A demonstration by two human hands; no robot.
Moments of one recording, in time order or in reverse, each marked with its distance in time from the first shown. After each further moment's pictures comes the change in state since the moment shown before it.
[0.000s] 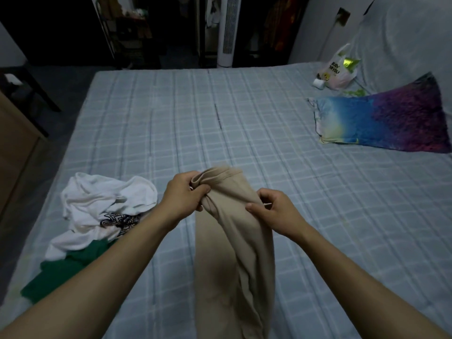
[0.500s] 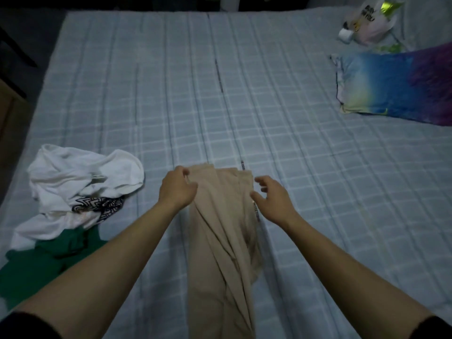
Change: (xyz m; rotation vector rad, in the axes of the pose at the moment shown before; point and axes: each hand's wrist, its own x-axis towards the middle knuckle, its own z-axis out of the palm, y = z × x) left_hand 0.107 -0.138 0.055 0.422 0.051 -0.349; right_hand 0.084 0.135 0.034 -0.307 0.065 0.281
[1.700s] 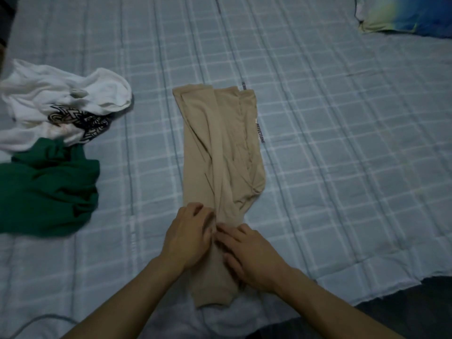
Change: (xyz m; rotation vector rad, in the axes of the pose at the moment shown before) left_hand -0.211 -0.190 0.166 0.406 -0.149 0.427; right_hand -0.246 0.128 0.164 -0.394 -0.408 -0.548
